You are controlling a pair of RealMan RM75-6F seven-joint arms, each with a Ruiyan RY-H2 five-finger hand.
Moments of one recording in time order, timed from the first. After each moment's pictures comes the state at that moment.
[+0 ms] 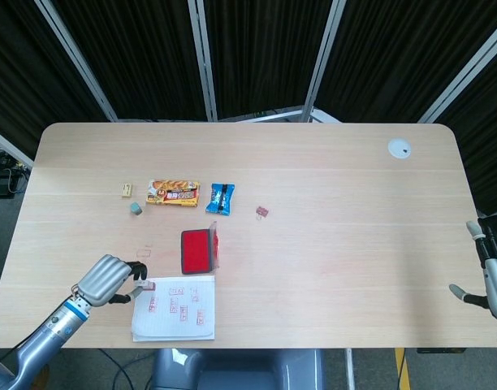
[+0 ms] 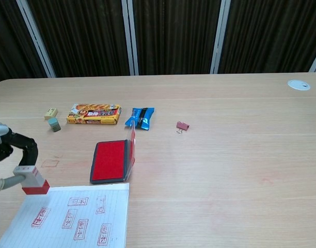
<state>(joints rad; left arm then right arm) -0.44 -1.37 0.15 -1.41 1.67 1.19 -0.09 0.09 -0.92 0.10 -1.76 -1.38 1.42 -0.08</state>
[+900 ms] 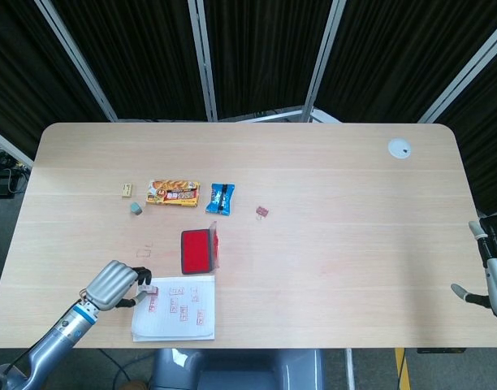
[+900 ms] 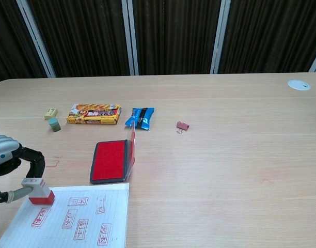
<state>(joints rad) -0.42 -1.48 0.14 -1.29 1.68 1.19 -0.07 0.09 -0.92 0.10 -1.75 -1.37 1.41 -0.08</state>
